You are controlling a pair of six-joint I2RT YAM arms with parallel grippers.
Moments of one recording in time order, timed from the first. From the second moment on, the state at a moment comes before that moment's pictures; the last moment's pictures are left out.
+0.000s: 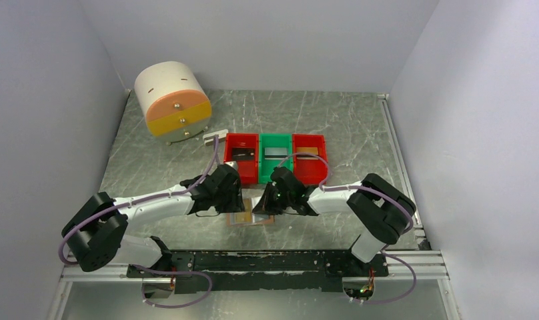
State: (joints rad) left arm -0.83 1.34 0.65 -0.31 -0.04 -0.82; right arm 0.86 1.63 0.61 0.22 -0.24 1.07
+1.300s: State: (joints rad) left arm -0.81 1.33 0.63 -0.37 -0.08 -0.84; right arm 0.86 1.67 0.64 0.26 -0.29 1.05
